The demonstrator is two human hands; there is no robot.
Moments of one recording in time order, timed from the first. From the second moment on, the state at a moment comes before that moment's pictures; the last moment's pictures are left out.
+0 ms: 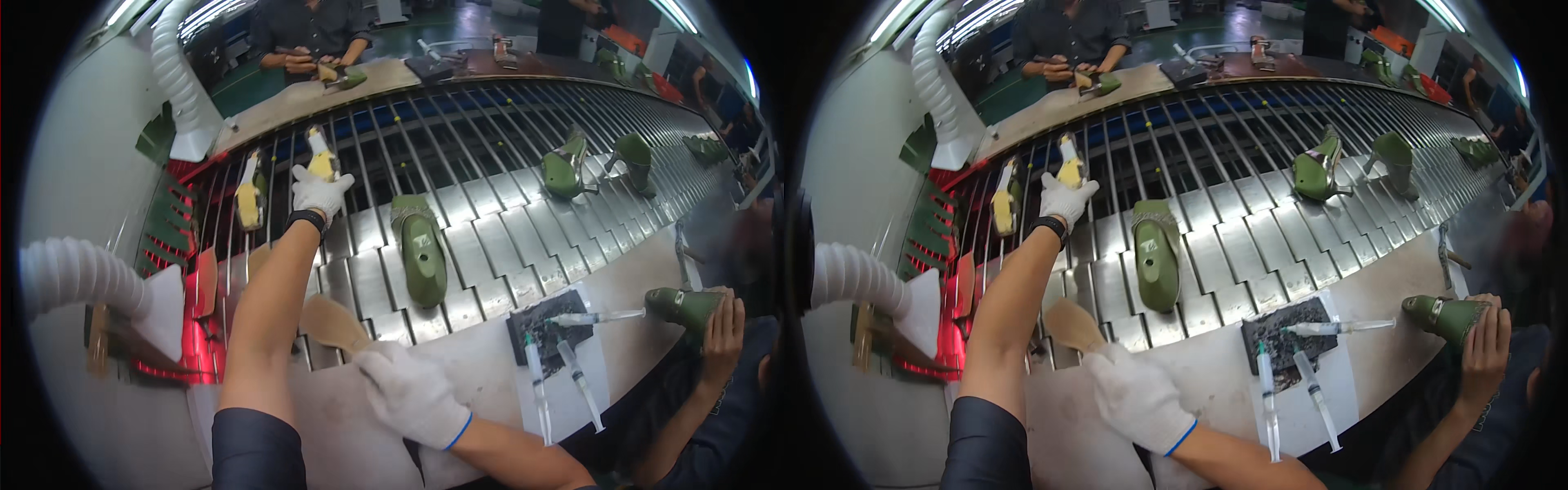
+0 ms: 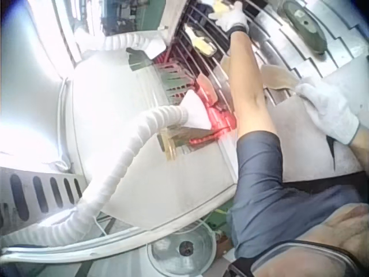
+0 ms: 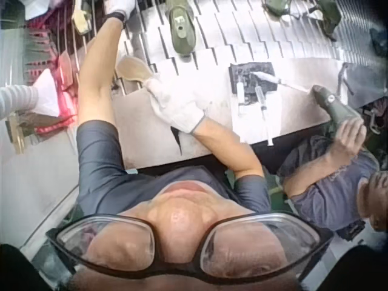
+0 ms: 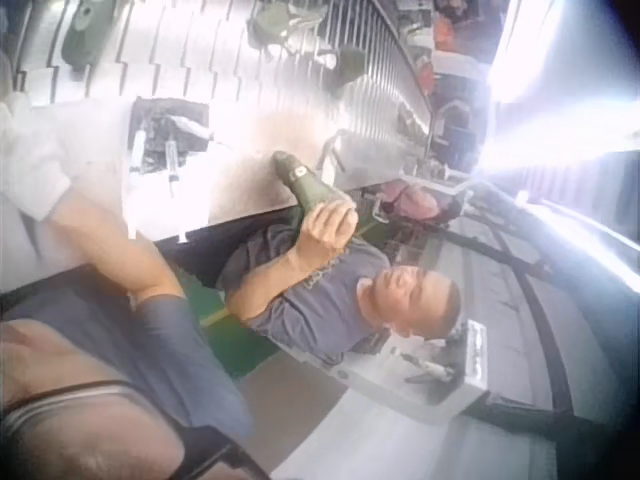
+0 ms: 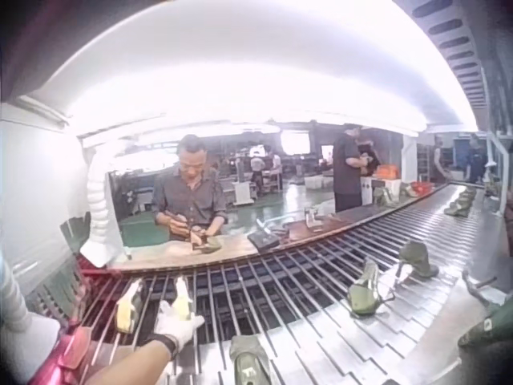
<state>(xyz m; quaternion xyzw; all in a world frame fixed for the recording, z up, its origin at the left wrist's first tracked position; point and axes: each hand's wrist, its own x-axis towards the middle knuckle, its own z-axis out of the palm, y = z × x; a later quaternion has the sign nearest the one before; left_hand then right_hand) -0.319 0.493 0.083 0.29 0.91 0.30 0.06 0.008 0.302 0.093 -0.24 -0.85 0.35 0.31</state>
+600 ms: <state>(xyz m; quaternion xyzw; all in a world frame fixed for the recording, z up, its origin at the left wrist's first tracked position) -0.240 0.211 0.119 0.40 0.72 0.56 0.10 0.011 0.320 0.082 -0.36 -0.67 0.46 0.45</state>
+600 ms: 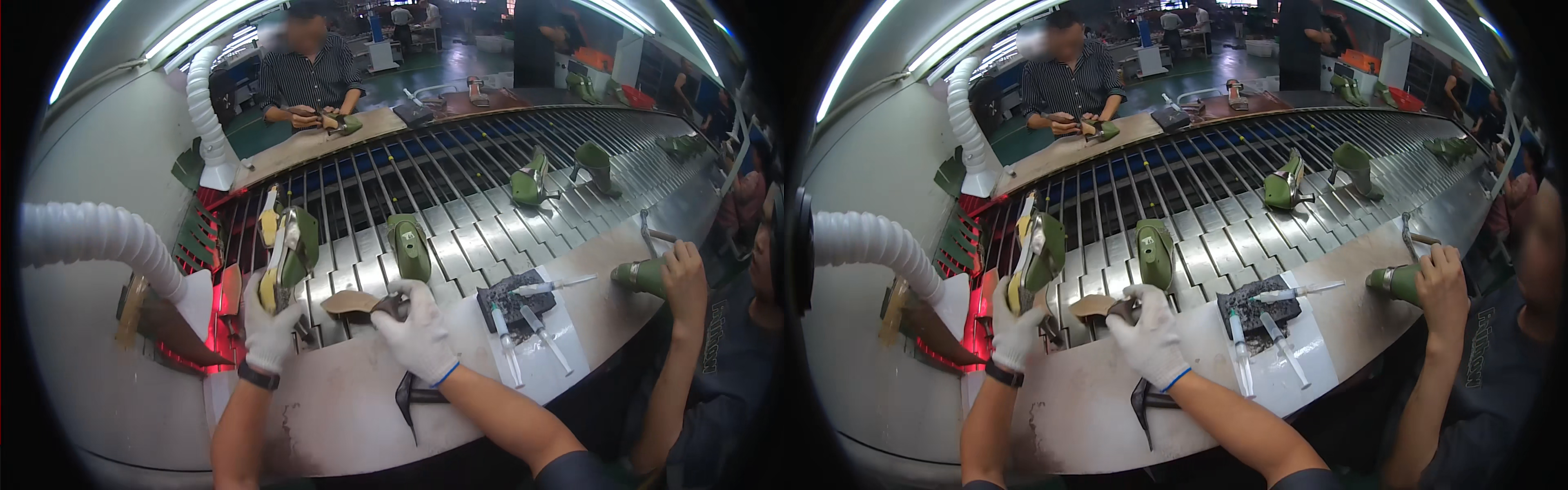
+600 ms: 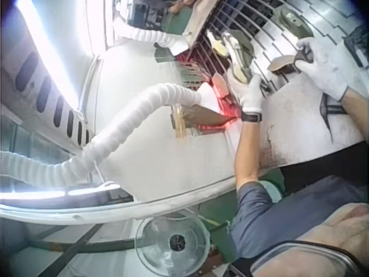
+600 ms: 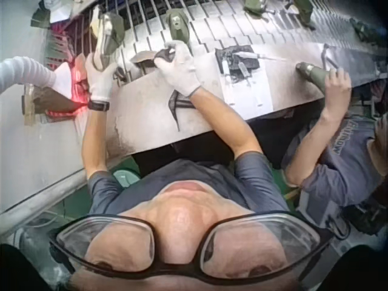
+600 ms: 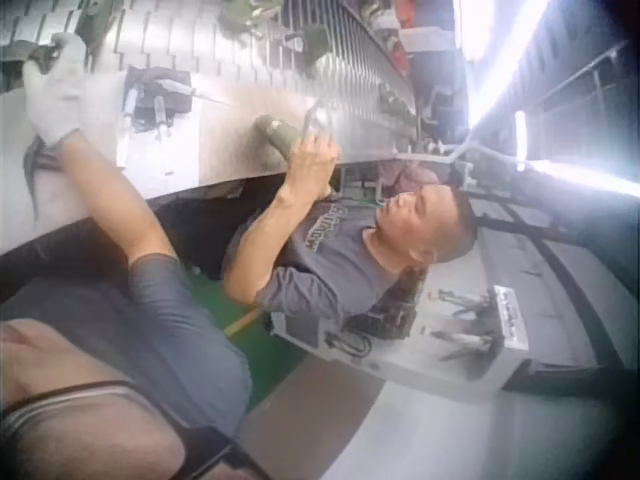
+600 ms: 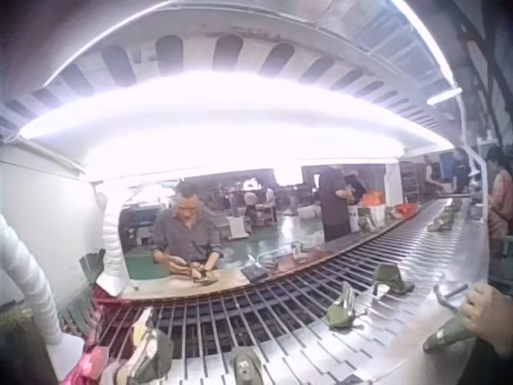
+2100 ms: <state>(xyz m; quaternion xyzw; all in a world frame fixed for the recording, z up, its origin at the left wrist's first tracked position) -0.142 -0.101 0.034 0.37 0.77 0.46 -0.25 0.008 0.120 0.076 -0.34 -0.70 0.52 0.34</state>
